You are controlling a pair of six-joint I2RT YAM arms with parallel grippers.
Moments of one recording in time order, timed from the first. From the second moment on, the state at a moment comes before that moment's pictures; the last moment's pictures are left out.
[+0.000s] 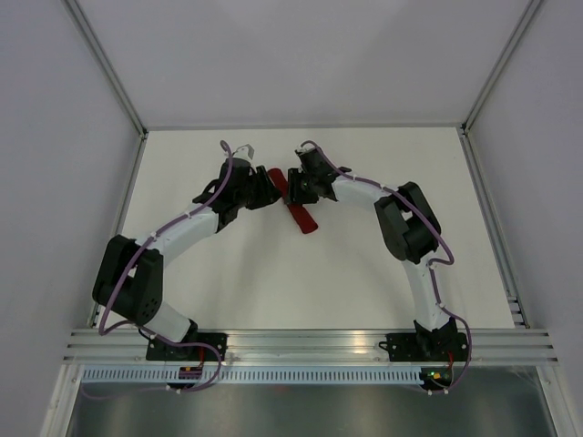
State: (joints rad) left arm -0.44 1.53 1.00 -0.05 0.07 -0.62; right arm 0.58 2.23 1.63 -0.24 -0.16 0.49
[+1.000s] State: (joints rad) left arm -0.44 1.96 1.24 -0.02 -0.13 -0.77; right arm 0.50 2.22 1.58 -0.19 -0.32 0.57
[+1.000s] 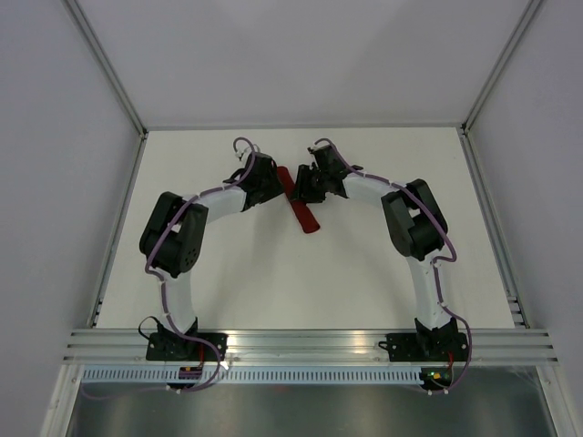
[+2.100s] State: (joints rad) left arm -0.45 2.10 1.40 -0.08 -0.09 -0.77; right arm 0.46 2.19 1.57 -0.25 -0.37 0.56
